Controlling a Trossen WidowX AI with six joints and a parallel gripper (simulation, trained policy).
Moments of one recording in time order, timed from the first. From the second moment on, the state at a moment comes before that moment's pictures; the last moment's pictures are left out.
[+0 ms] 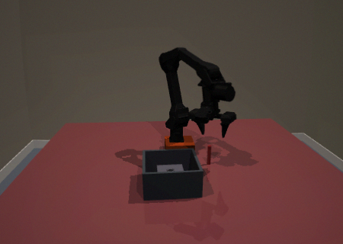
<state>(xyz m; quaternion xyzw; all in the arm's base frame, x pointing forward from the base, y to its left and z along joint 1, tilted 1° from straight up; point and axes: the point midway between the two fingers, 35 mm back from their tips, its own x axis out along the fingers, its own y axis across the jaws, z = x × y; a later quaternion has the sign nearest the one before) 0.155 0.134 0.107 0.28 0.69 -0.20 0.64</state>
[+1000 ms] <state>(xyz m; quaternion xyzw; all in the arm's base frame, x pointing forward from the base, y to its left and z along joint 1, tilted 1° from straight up) 0.162 0.127 0.003 0.21 0.67 -0.27 0.66</state>
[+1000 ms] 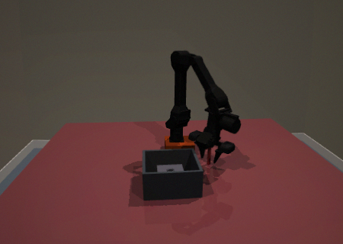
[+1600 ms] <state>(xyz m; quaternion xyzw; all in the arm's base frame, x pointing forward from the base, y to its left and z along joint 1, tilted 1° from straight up) 0.178 0.116 0.010 0.17 0.65 -0.30 0.67</state>
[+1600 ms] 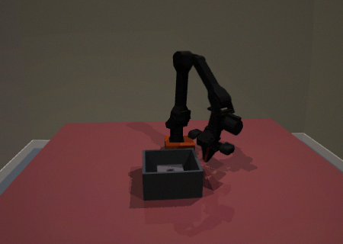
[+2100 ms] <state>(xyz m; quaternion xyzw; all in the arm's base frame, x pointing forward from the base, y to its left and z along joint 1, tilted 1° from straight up) 0.222 0.101 0.081 0.20 0.59 -0.32 0.71</state>
